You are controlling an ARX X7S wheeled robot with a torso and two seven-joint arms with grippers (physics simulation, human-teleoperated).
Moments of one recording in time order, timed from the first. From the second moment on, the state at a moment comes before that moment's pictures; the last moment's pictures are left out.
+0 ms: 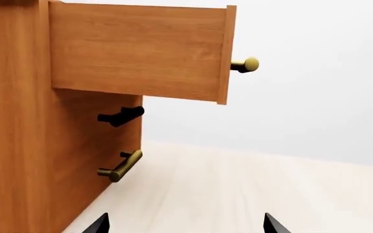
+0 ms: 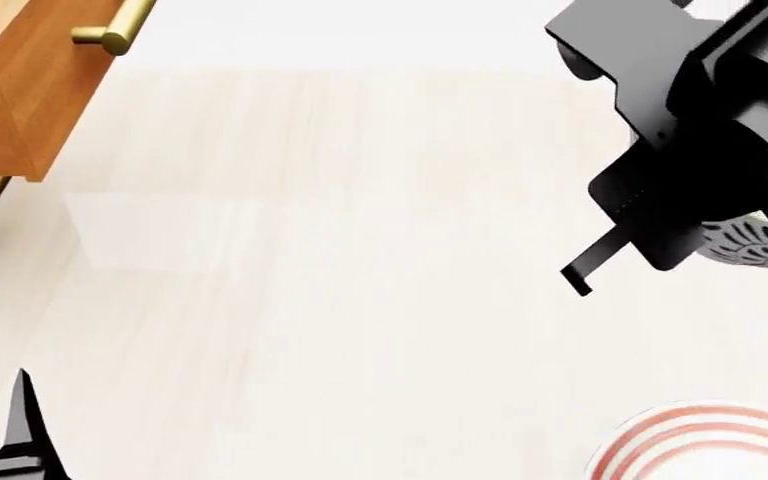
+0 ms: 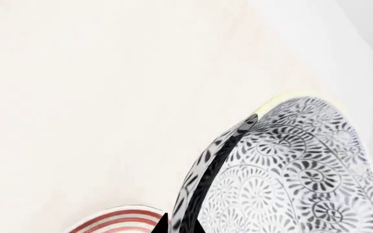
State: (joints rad) left arm 0.02 -0.39 0.18 0.29 -0.37 0.07 -0.42; right arm 1.93 0.58 -1.37 0.30 1.08 1.47 -0.09
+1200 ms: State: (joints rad) left arm 0.00 -0.38 0.21 0.23 -0.36 0.11 -0.40; right arm 2.12 0.79 -1.78 0.12 1.87 1.51 0.46
